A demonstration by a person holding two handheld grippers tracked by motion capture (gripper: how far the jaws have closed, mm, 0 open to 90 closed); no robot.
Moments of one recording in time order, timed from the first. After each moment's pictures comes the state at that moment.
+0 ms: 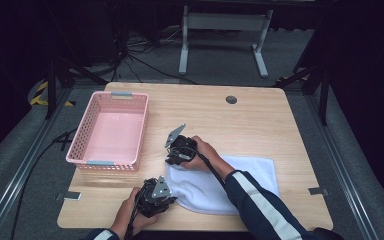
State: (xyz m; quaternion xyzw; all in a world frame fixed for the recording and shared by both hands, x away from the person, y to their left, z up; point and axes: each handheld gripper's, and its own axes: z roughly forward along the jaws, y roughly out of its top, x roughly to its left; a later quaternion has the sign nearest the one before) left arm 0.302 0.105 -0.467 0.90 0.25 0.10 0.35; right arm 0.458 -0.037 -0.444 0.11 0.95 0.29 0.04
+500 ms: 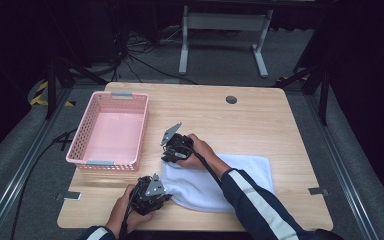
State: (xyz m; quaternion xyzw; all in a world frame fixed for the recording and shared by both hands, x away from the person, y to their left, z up) left arm 0.305 0.120 -0.460 0.89 0.24 0.11 0.36; right arm 0.460 -0.025 -0.436 0.10 0.95 0.30 0.06
